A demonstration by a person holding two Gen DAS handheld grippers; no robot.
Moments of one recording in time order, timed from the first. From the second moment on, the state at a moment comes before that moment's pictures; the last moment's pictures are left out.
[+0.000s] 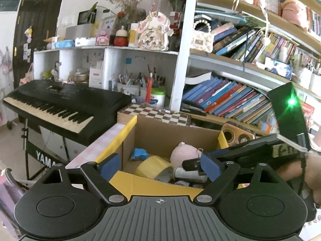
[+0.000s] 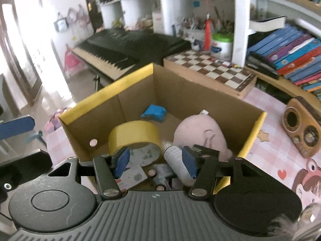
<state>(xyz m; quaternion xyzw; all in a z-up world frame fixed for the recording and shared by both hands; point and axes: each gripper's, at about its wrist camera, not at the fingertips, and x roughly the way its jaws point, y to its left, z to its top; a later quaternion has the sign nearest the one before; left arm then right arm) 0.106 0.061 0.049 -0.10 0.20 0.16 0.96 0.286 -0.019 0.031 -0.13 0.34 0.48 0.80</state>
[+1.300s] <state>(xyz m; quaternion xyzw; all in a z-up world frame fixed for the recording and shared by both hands) -0.011 0.022 0.045 -0.09 0.18 0.08 0.98 0.082 -0.170 0.039 -0.01 0.29 0.26 0.92</state>
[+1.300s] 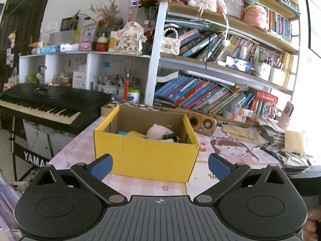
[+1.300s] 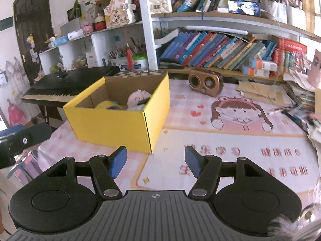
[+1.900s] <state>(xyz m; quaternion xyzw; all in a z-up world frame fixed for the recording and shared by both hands) -0.021 0.007 0.036 -0.08 0.21 0.05 0.97 0.046 -0.196 0.029 0.01 0.30 0.21 0.93</state>
